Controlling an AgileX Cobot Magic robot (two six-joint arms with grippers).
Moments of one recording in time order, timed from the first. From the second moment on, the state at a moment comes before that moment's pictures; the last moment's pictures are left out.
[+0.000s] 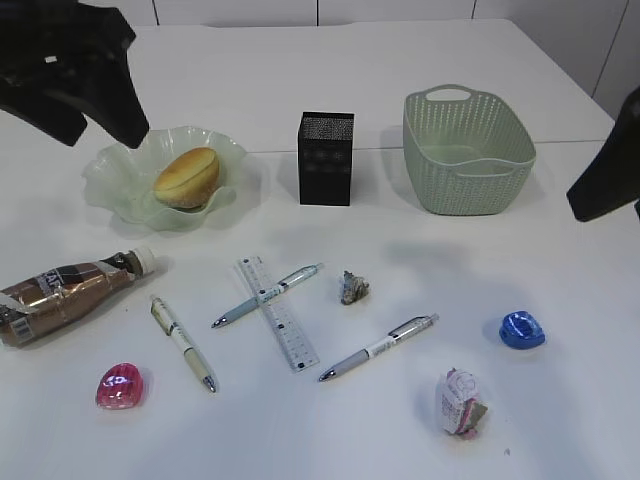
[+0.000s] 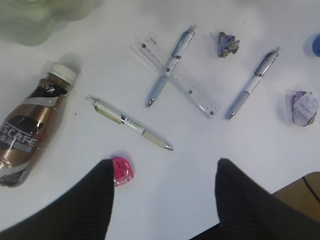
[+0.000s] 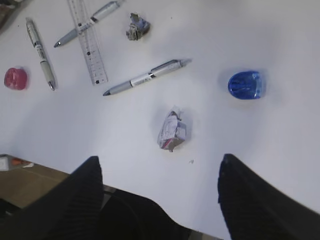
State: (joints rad) left arm -0.44 1.55 -1.55 -0.14 1.24 -0.12; right arm -0.01 1.29 -1.17 0.42 1.25 -0.21
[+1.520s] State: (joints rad) left arm -0.44 1.04 -1.16 -0.01 1.25 -0.15; right arm 0.27 1.58 -0.89 0.39 0.96 -0.05
